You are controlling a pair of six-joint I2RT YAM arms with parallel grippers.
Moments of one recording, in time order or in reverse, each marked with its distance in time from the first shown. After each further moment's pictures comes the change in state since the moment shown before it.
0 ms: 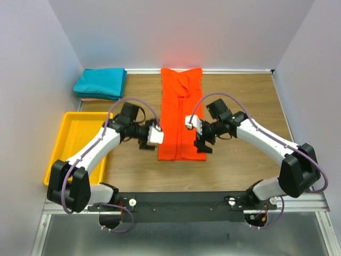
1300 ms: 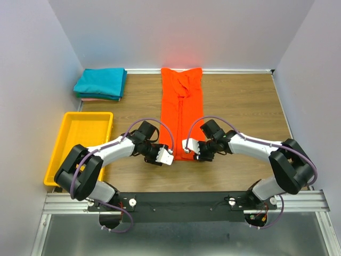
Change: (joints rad) left arm -0.235 0.120 -0.263 0.167 -0.186 0.002; right arm 0.134 0.051 -0.358 0.283 0.160 -0.138
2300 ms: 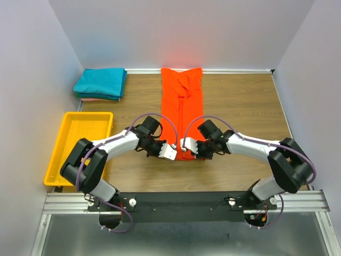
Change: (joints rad) left arm -0.001 0.082 0.101 -0.074 -0.008 -0.008; right arm 0.029 0.010 0.015 0.013 0.045 0.074
